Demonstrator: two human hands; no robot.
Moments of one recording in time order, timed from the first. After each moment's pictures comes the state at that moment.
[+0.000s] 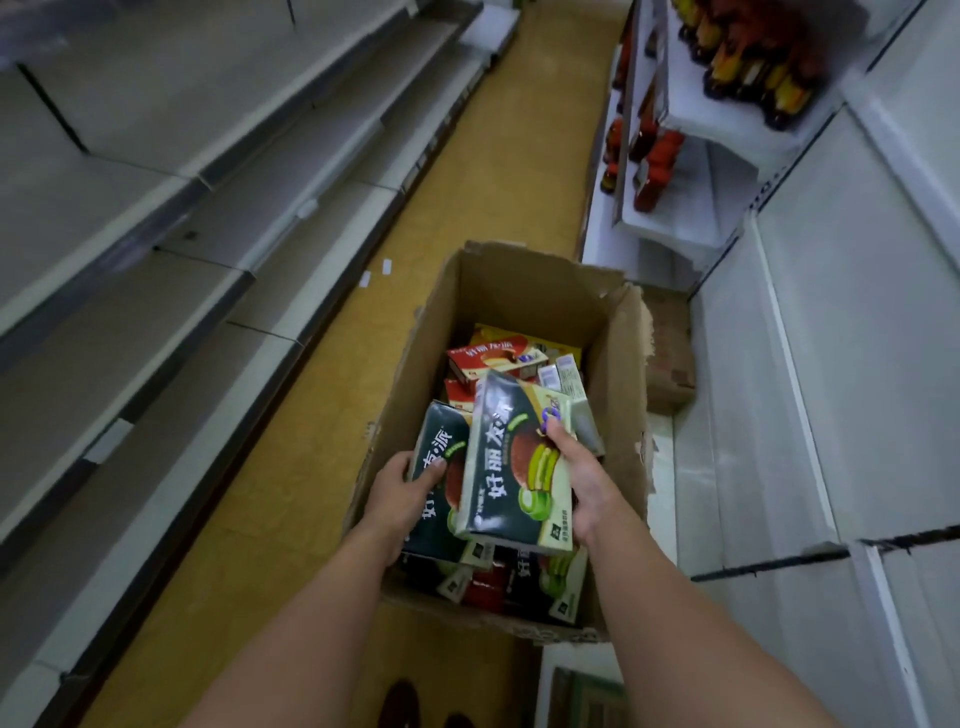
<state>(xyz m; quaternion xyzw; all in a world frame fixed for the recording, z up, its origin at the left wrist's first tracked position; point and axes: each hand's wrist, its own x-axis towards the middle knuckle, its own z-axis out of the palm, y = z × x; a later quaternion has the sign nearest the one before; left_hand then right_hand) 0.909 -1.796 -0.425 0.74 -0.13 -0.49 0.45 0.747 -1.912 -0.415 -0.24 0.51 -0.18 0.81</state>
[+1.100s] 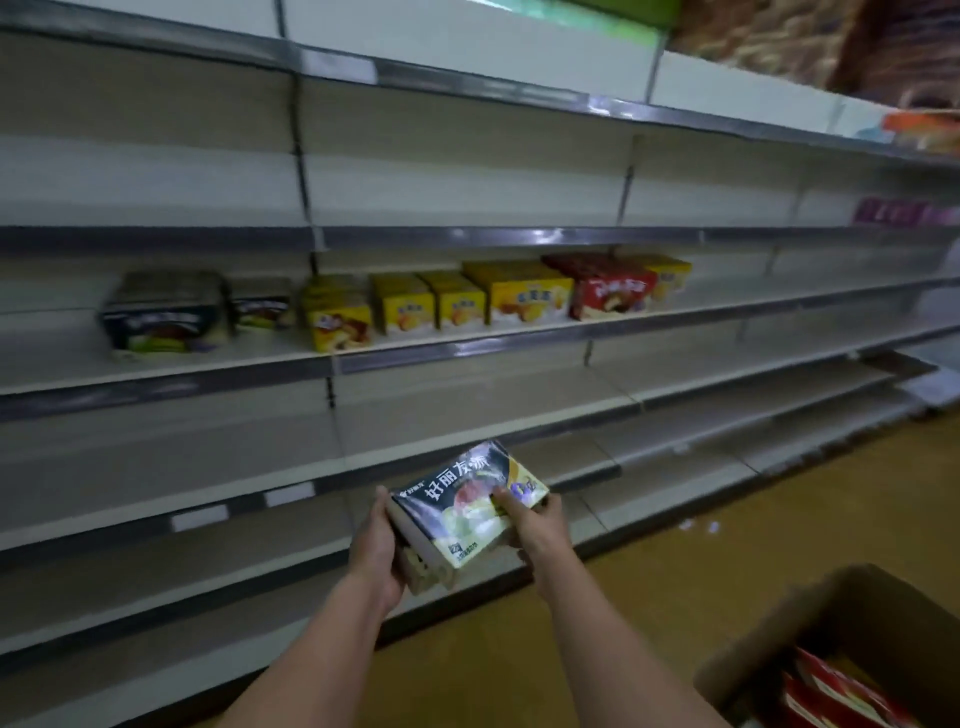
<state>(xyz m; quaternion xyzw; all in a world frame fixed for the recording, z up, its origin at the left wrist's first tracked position) 1.013 -1.427 -0.256 0.47 0.25 -0.16 0.83 0.999 -1.595 -0.250 -0.65 0.26 -0.02 0.72</state>
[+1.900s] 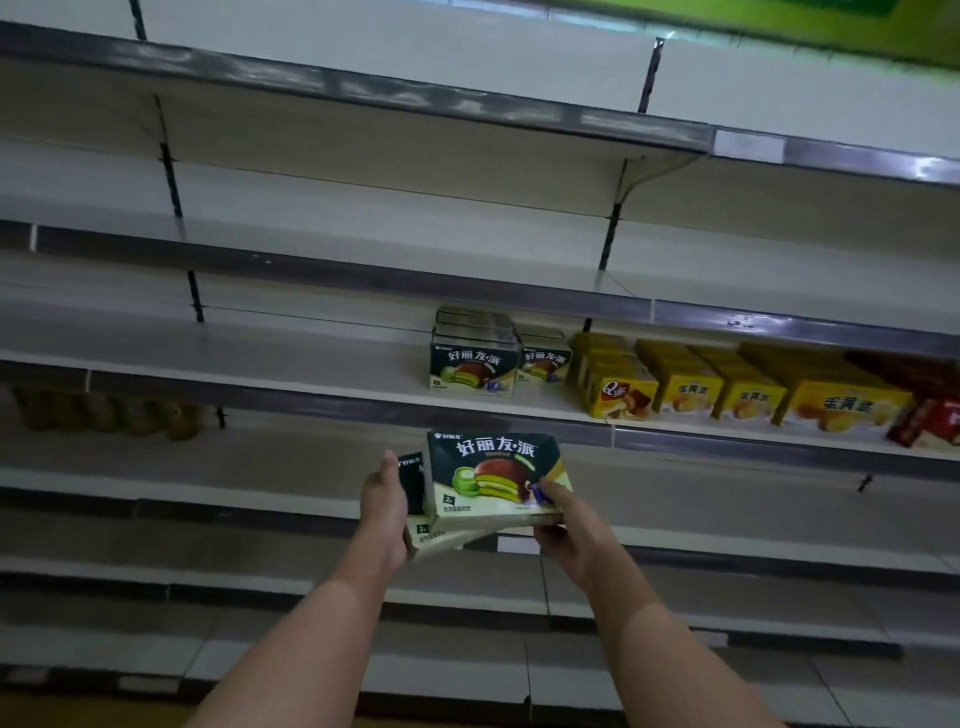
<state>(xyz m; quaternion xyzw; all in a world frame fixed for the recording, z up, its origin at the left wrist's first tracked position) 1.080 -1.077 -0.224 0.51 0.33 0.09 0.79 1.120 -1.277 -0.209 -0.57 0.14 0.20 0.78</state>
